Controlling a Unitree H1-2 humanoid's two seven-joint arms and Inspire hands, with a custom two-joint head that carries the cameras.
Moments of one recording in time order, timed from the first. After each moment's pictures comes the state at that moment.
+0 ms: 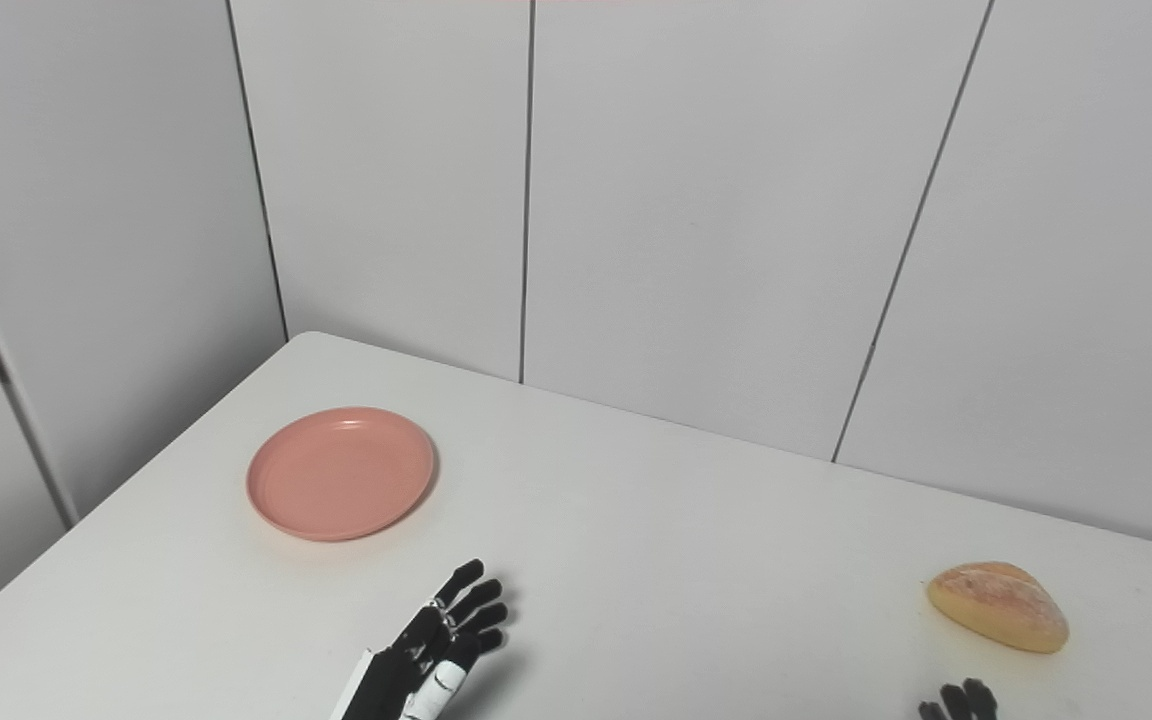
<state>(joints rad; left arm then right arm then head) 0.09 -0.05 0.00 -0.16 -0.14 -0.09 0.00 0.07 -0.03 -0.03 -0.08 0.35 -0.12 0.17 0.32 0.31</state>
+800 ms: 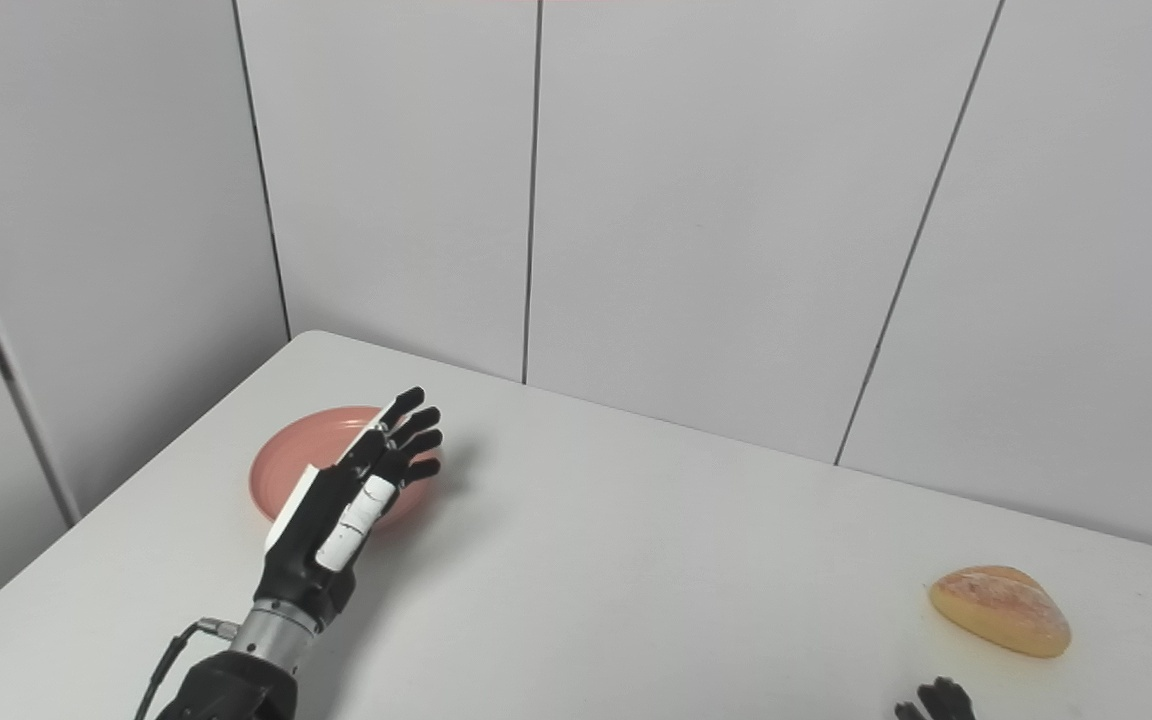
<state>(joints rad) -0.19 0.21 0.14 -0.22 -0.11 0.10 -0.02 0.06 -0.03 -0.03 -0.06 0.31 -0.14 0.18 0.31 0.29</state>
